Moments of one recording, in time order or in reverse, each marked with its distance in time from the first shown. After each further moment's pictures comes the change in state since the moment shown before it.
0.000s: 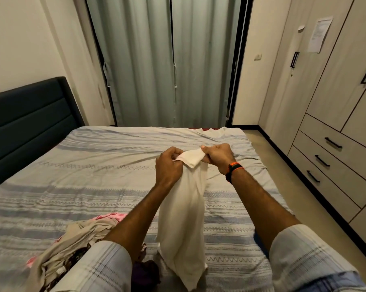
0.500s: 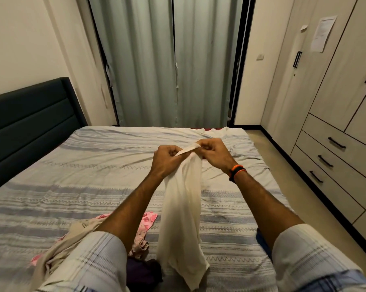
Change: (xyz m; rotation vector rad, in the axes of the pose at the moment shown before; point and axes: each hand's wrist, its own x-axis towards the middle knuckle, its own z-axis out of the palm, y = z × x) left_hand 0.021 -0.001 -0.022 -0.048 -0.189 -0.043; right_hand 0.000 0.004 -0.003 -0.303 -0.349 -0.617
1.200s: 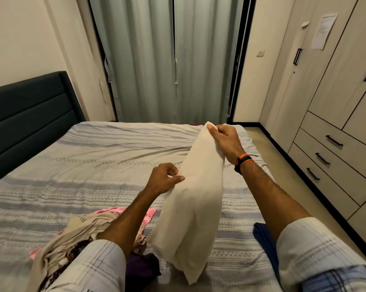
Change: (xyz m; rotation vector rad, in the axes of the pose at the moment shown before) left_hand -0.030 -0.065 0.007 0.205 -0.193 -0.053; right_hand 0.007 -0.005 -0.025 -0.003 0.303 0.150
